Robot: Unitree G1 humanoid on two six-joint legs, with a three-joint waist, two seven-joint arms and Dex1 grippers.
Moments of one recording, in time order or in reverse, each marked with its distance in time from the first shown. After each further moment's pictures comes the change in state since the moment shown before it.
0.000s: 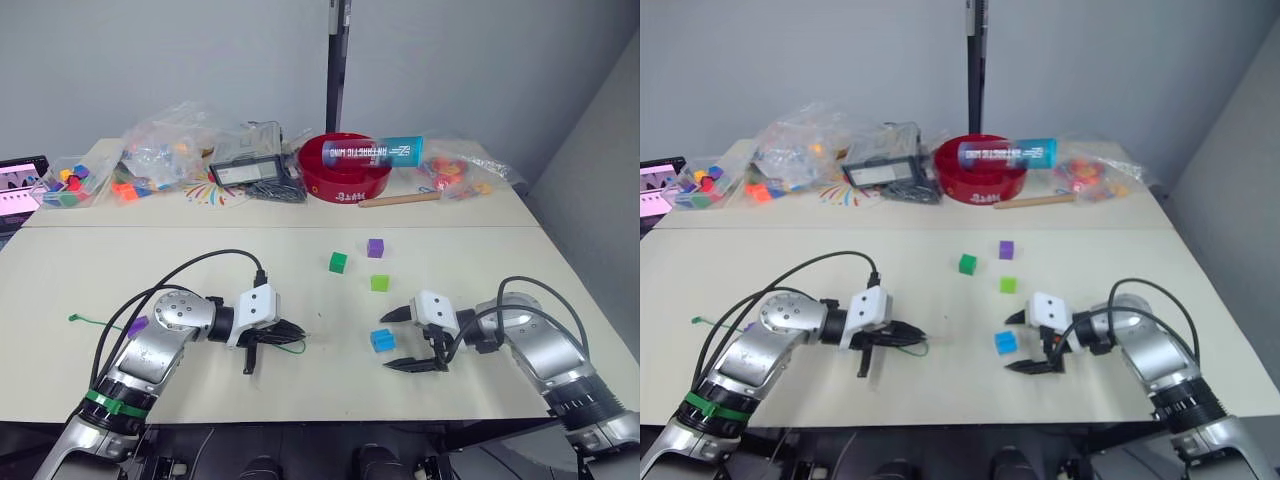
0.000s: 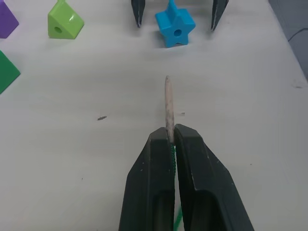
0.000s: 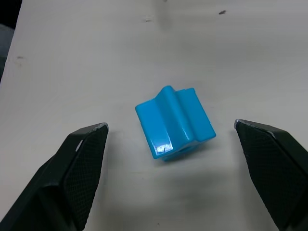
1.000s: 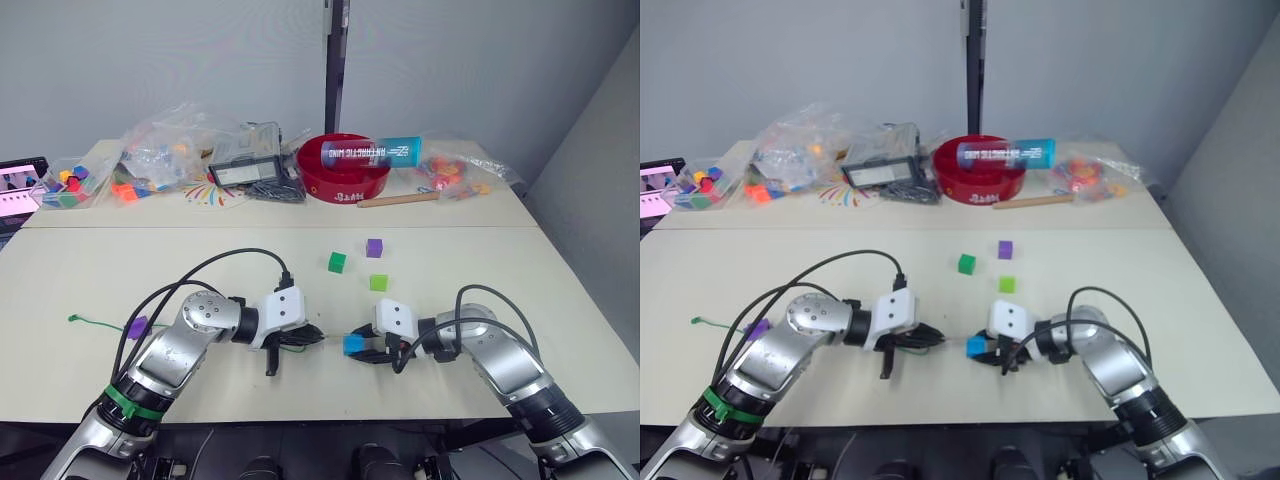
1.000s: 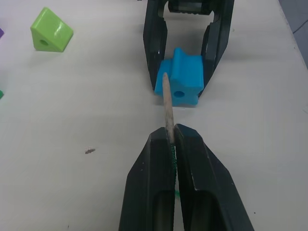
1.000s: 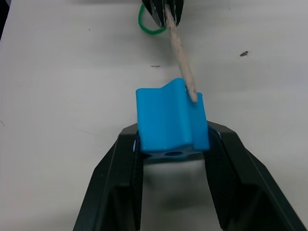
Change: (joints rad) left arm -0.058 -0.035 -0.116 -0.064 0.069 0.115 0.109; right arm 0.043 0.115 0.064 -0.222 -0.083 0.224 -0.184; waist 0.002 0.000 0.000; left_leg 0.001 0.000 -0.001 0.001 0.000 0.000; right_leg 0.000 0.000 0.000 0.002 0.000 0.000
